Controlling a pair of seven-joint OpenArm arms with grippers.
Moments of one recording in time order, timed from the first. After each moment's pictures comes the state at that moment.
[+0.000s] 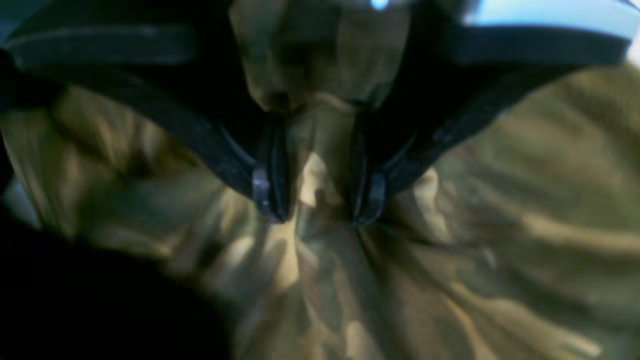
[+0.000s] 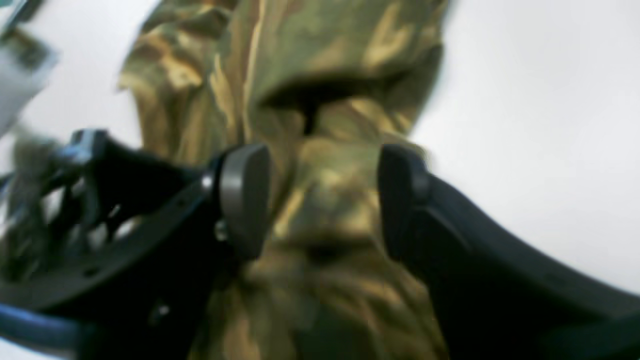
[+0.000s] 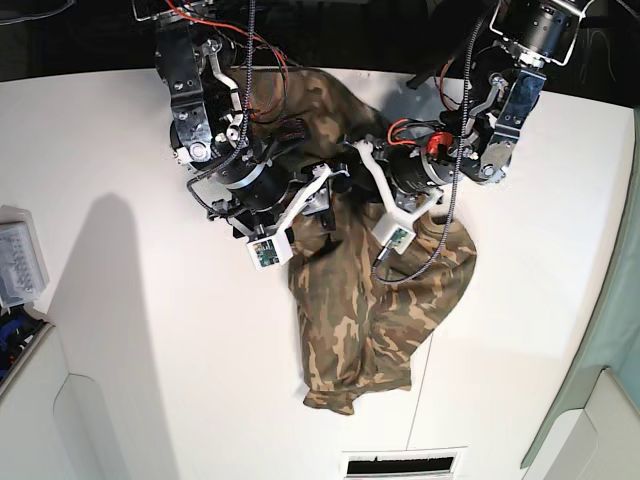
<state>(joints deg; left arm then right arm) 1.1 -14.3 18.7 76.6 -27.5 -24.0 37.5 -4.3 -5.3 -12.0 85.1 4.6 14.5 -33.3</state>
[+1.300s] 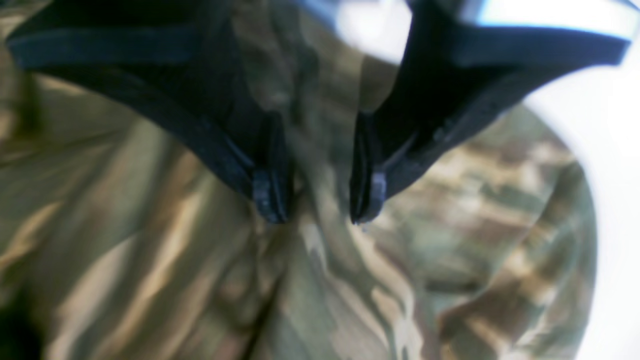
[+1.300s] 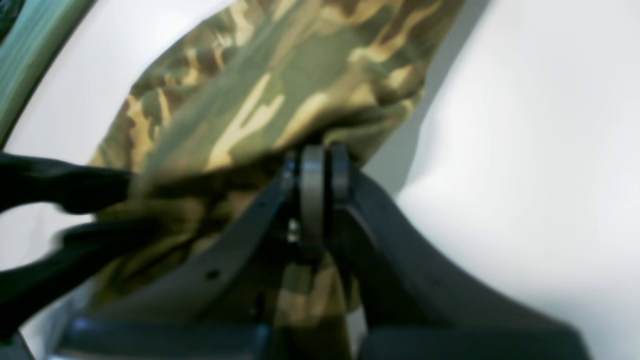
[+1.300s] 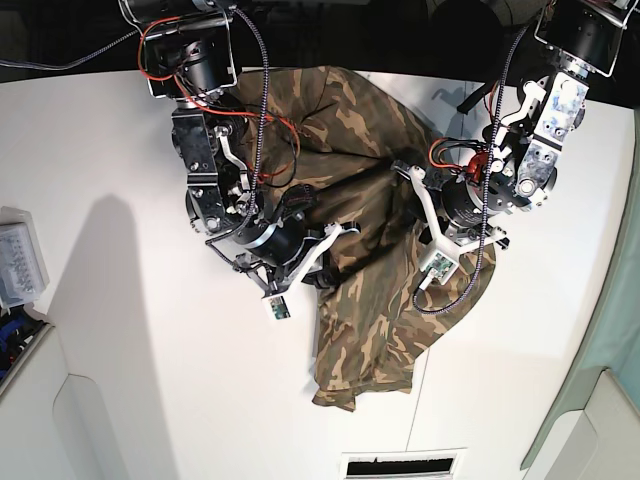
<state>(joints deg) 0.9 -22.9 18.0 87.8 -15.9 -11.4 35.9 10.5 -9.1 -6.3 65.0 7.2 24.9 -26.1</state>
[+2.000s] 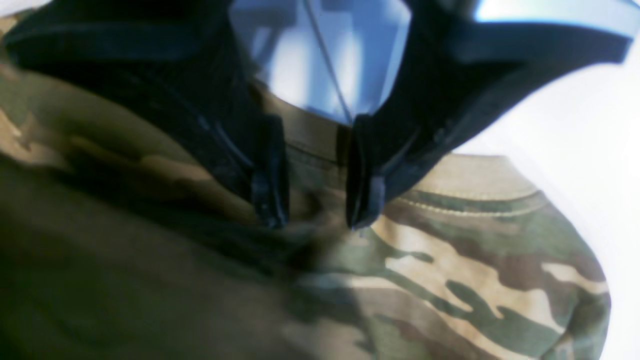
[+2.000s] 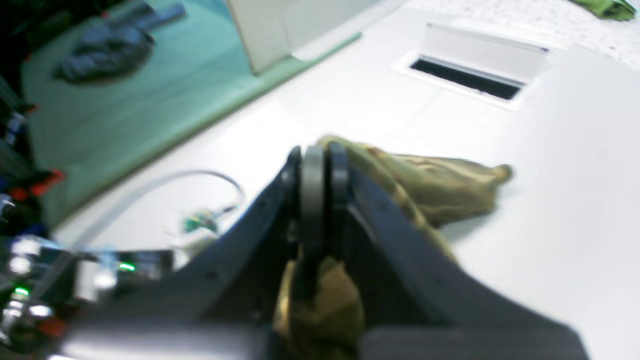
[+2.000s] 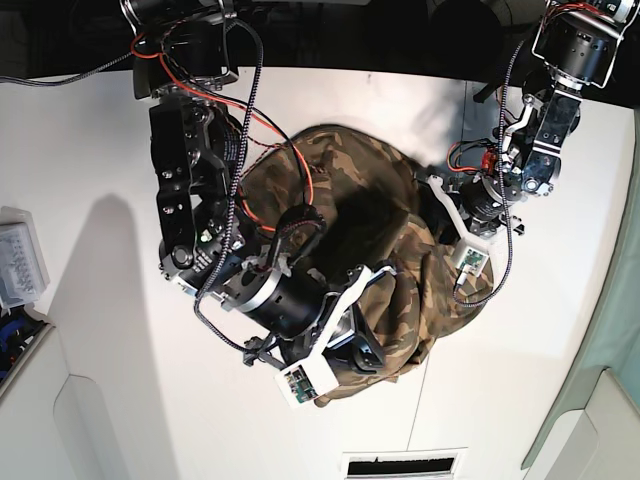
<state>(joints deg) -1.4 -22.8 17.5 66.2 -14.6 -16.5 22.1 10.7 -9.2 -11.6 95.5 11.8 28.3 -39.5</state>
